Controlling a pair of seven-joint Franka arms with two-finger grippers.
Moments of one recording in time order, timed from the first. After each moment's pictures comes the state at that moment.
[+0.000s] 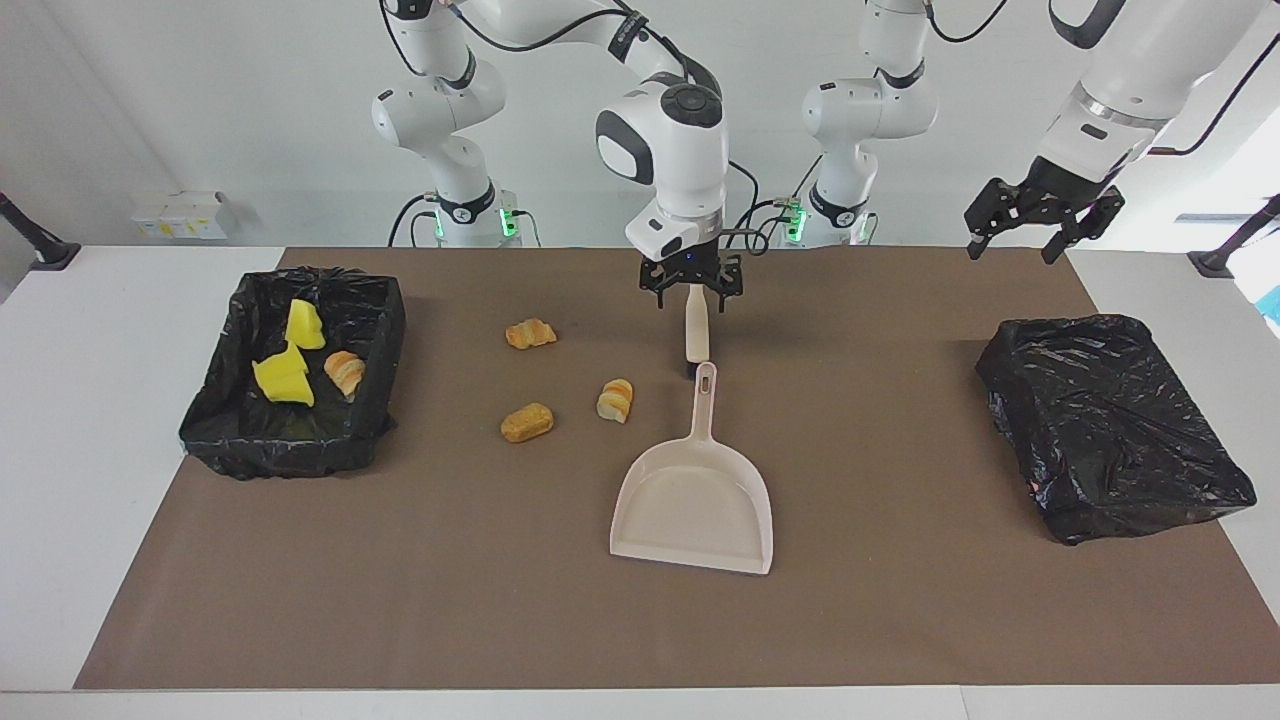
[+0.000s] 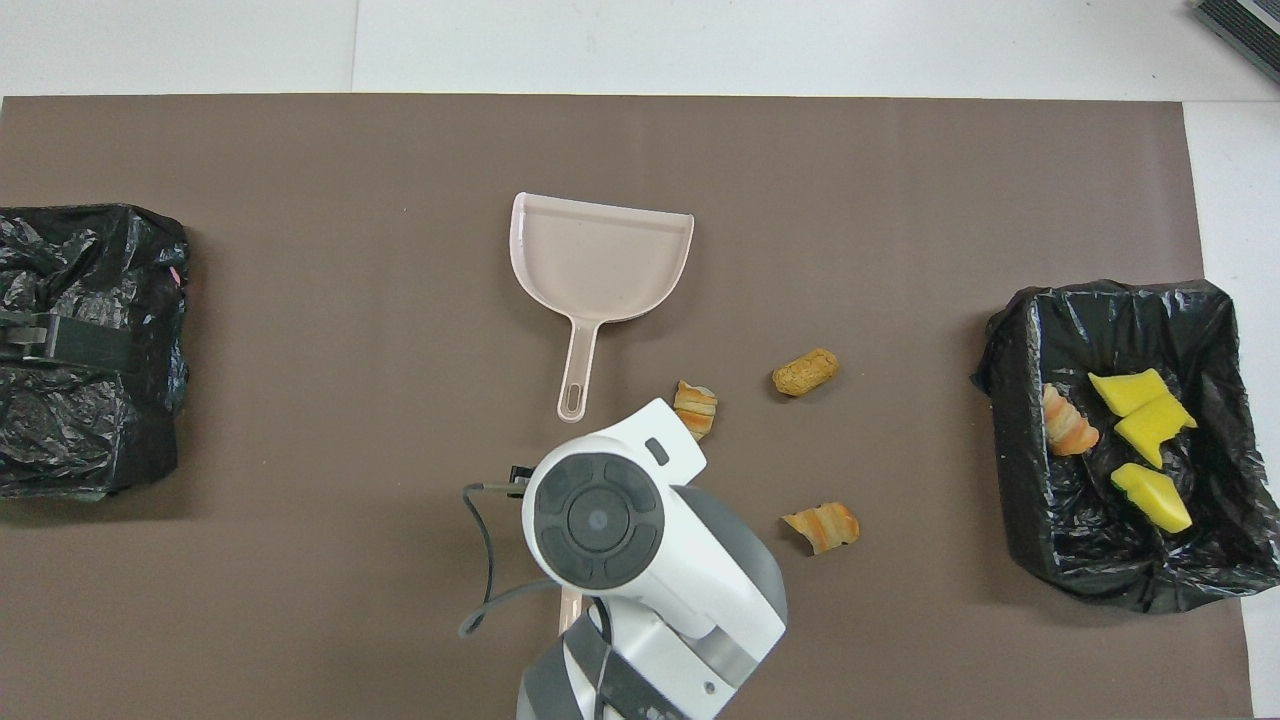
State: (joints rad) left arm -0.02 -0.08 -0.03 -1.63 -0.04 1.56 0.06; right arm 0.63 0.15 0.17 -1.91 0.00 2.11 0.97
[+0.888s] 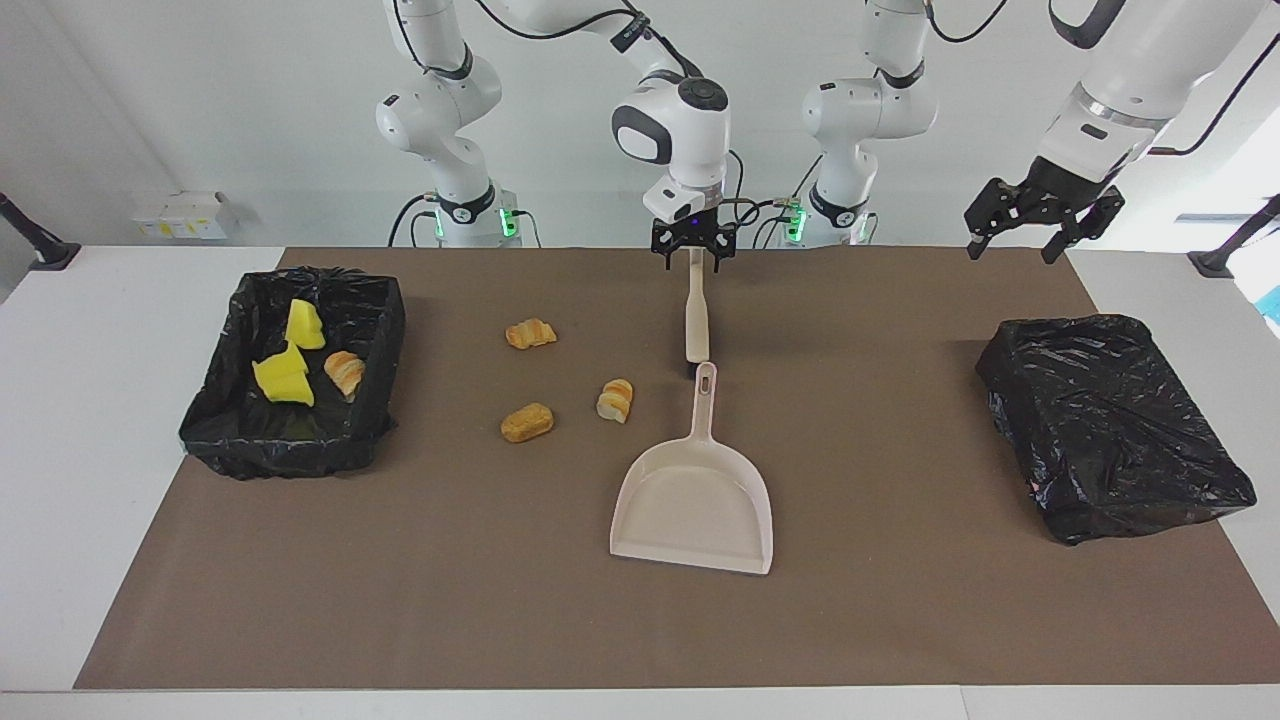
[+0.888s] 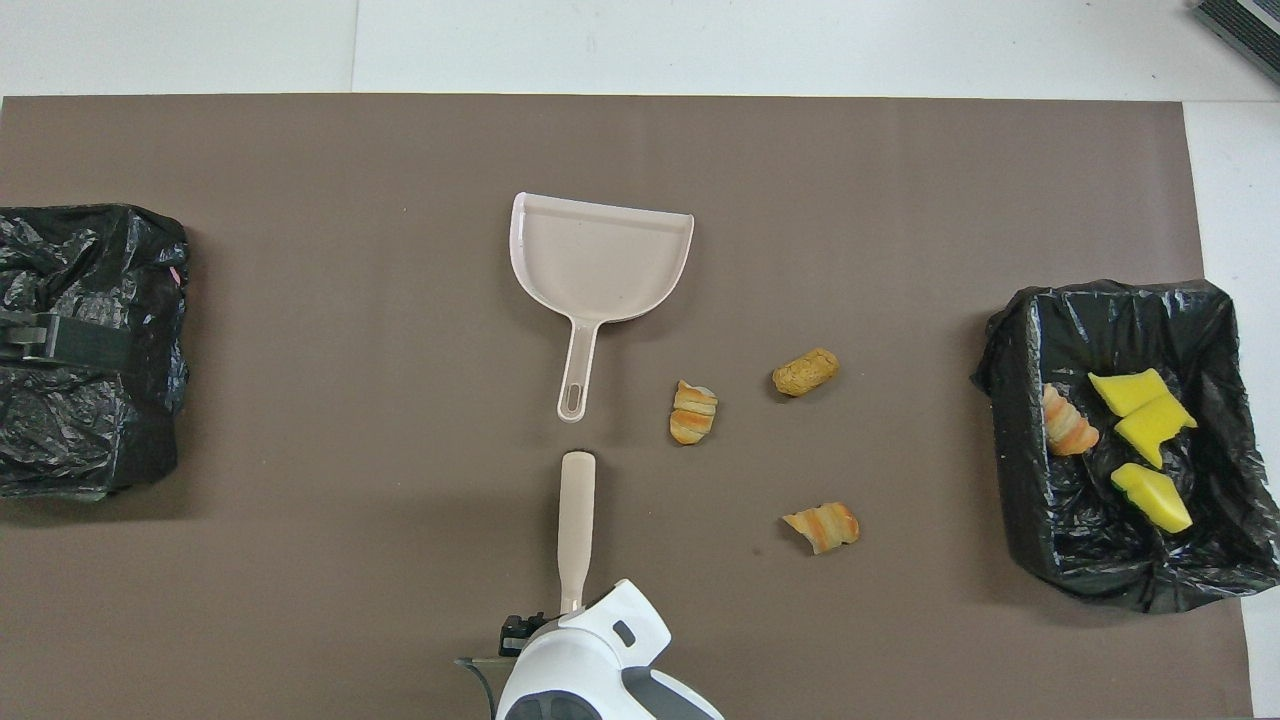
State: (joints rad) left arm -0.02 -0.08 -0.03 -1.63 -0.04 1.56 0.06; right arm 0.82 0.07 0.17 -2.21 0.00 2.31 1.13
